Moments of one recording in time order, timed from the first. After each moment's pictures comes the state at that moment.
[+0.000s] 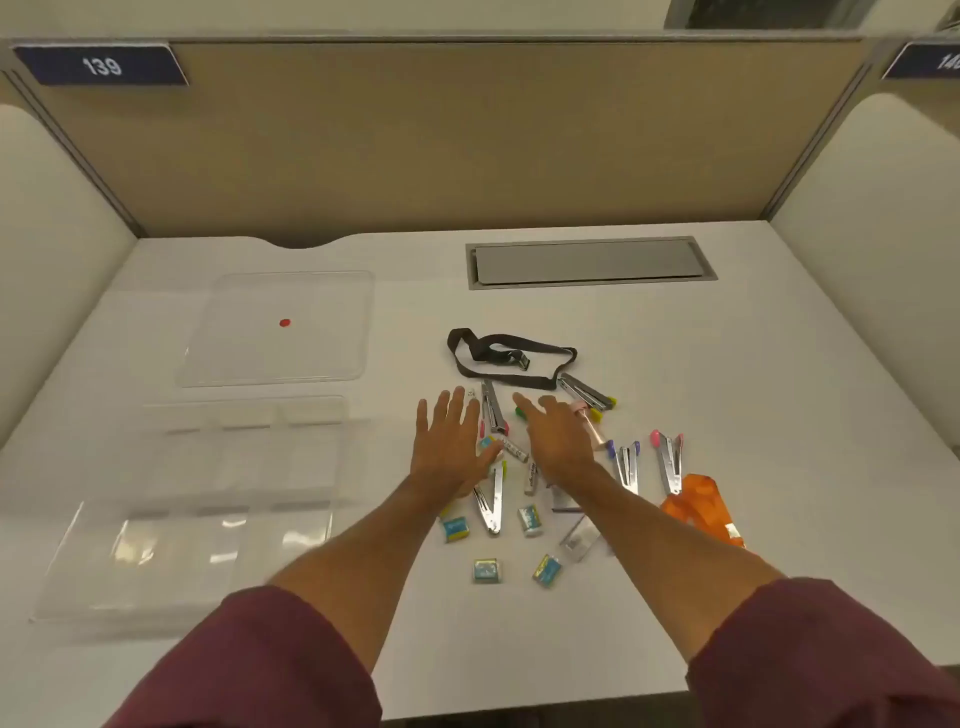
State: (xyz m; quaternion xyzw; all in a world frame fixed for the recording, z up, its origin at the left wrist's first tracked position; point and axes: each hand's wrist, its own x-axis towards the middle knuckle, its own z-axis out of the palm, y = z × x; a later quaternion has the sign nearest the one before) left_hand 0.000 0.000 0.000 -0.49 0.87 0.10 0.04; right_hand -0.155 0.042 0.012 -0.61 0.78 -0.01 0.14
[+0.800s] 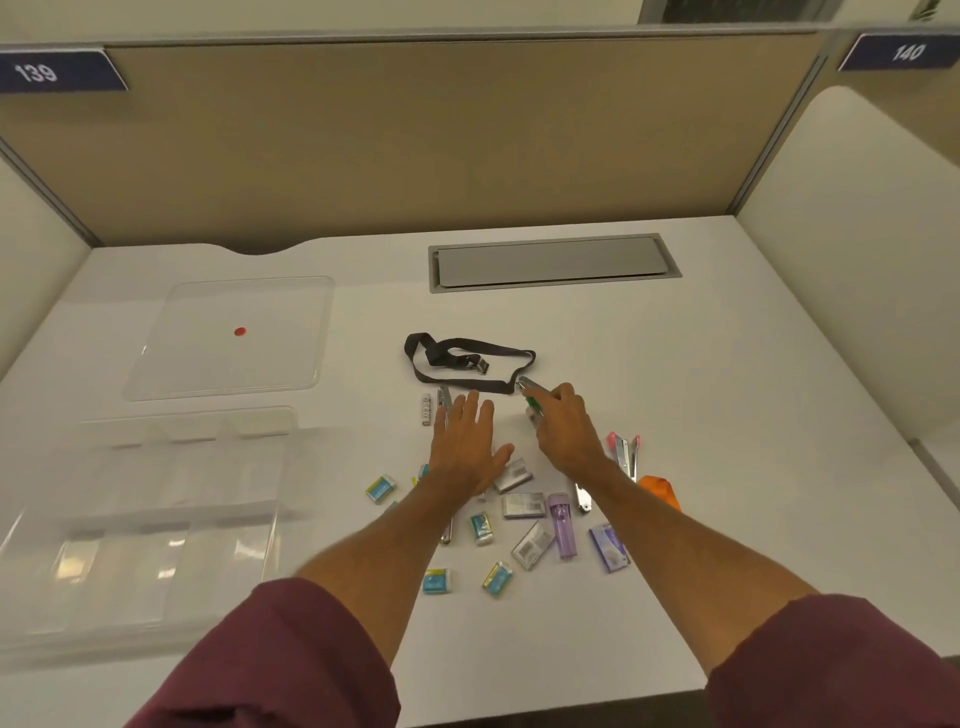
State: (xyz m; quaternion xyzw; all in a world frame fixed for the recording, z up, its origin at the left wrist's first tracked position) left_hand -0.084 0.017 -0.001 -0.48 0.87 0.15 0.01; right_hand -0.231 0.059 0.014 -0.56 0.80 -0.15 0.15
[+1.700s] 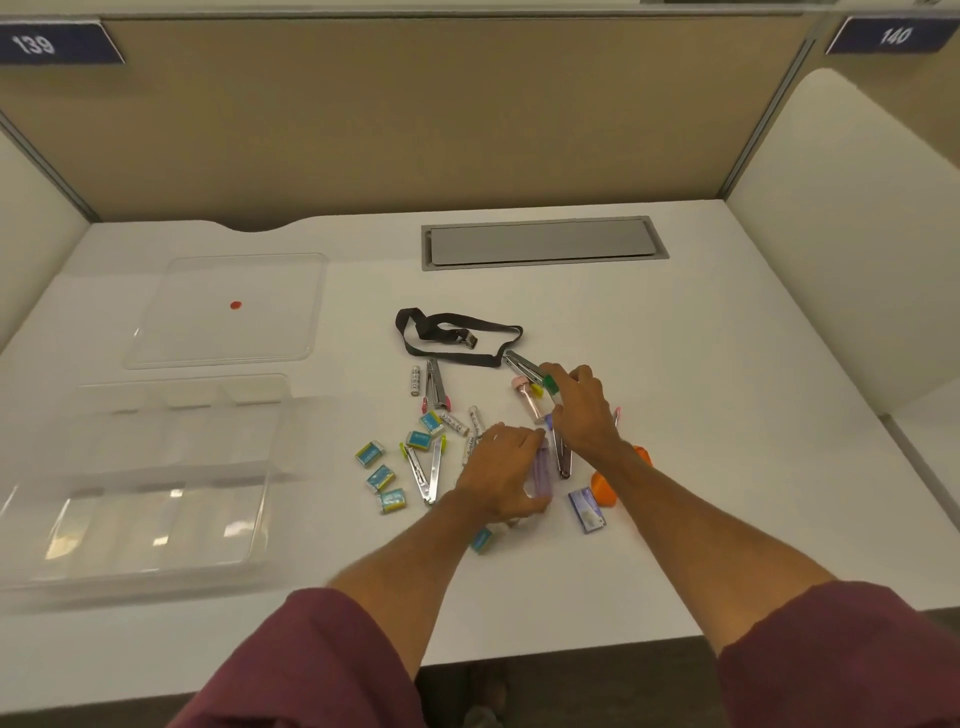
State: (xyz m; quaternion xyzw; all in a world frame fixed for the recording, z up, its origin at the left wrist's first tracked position) left_hand -0.102 0.095 -0.003 -0.32 0.92 0.22 -0.02; right_hand -0.249 0.097 0.043 -0.52 0.82 -0.12 0.19
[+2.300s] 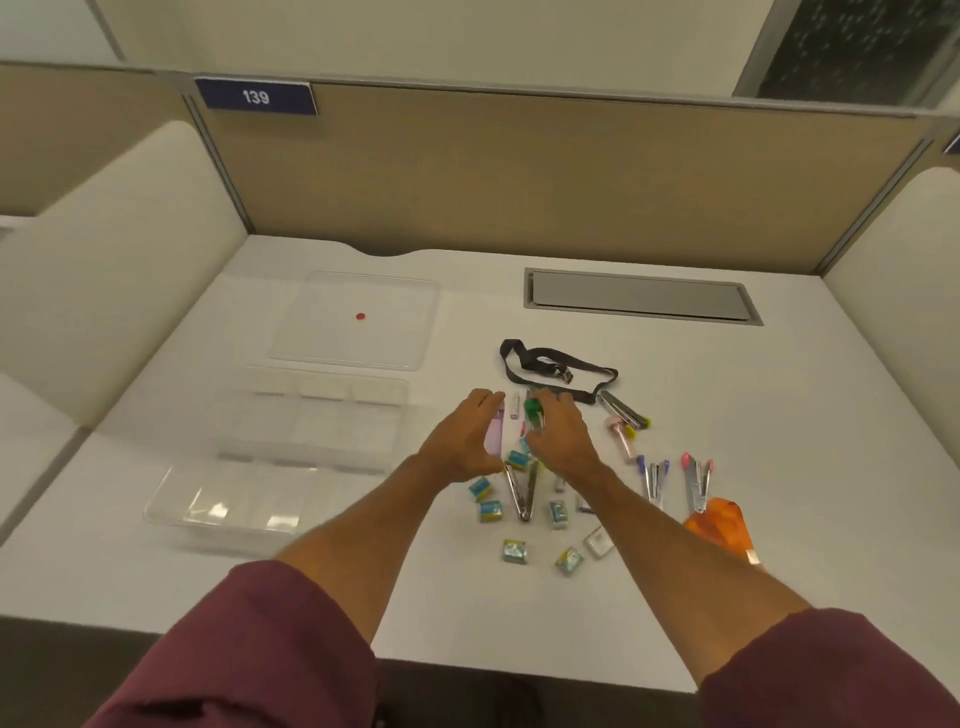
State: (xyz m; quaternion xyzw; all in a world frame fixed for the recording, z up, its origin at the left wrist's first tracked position) left_hand 0.054 0.022 0.060 -0.44 0.84 0.29 -0.12; right_hand -0.102 0.059 0.066 -0.58 0.75 -0.20 0.24
